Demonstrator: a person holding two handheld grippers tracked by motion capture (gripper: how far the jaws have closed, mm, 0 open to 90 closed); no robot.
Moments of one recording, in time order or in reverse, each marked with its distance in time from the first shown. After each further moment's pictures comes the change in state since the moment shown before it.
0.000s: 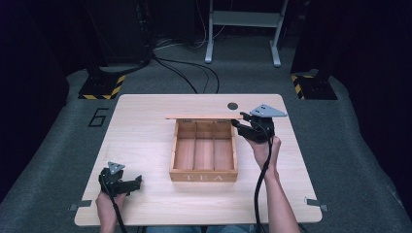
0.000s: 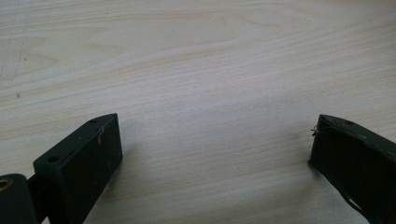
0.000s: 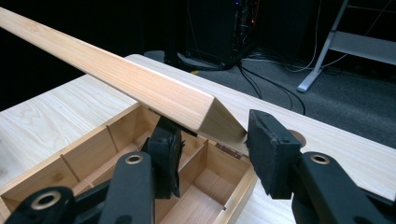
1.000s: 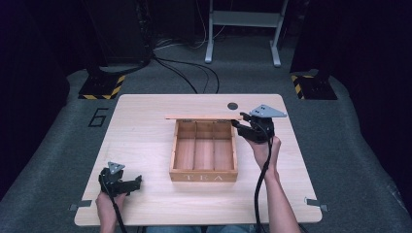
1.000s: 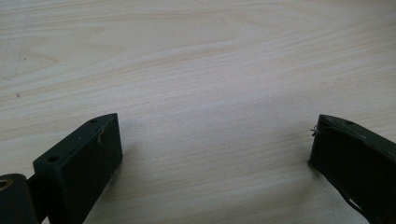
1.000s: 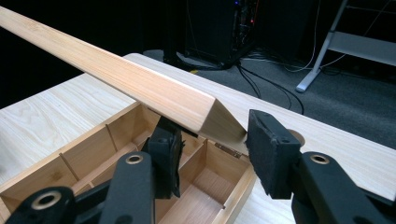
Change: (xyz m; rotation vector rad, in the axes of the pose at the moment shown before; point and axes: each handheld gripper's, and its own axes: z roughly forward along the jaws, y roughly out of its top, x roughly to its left) left arm 0.000 0.000 0.000 0.001 -0.001 -0.001; right arm 0.001 0.000 -0.001 0.005 -0.004 -0.006
